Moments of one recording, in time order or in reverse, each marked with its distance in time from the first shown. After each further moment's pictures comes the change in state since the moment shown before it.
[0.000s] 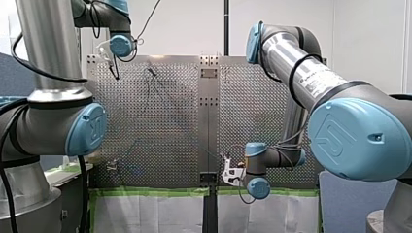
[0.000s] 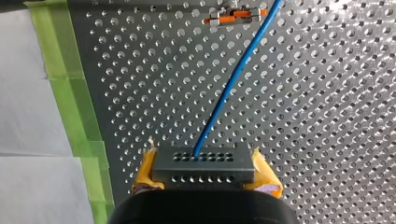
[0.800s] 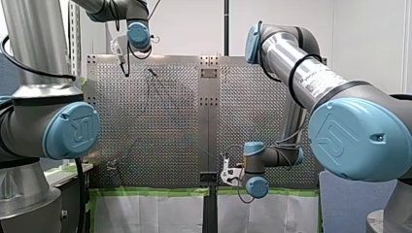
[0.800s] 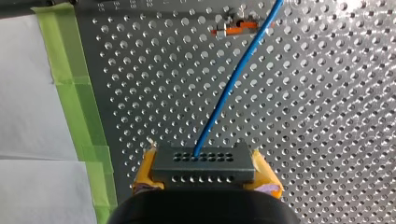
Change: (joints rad) left arm -0.228 -0.071 0.119 -0.231 -0.228 0.094; right arm 0.011 0.000 -0.014 0.034 0.000 -0.007
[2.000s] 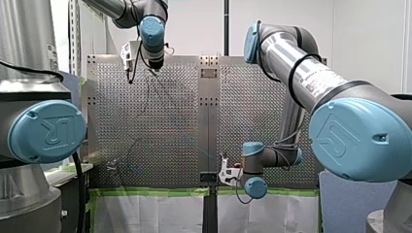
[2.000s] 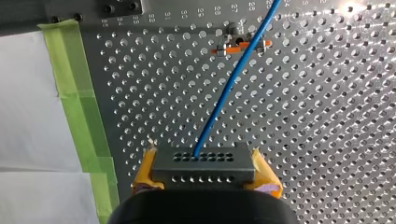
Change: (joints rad) left arm -0.227 -0.079 0.036 -0.314 -0.190 0.007; right arm 0.012 0.001 0.000 -0.009 -0.006 0.023
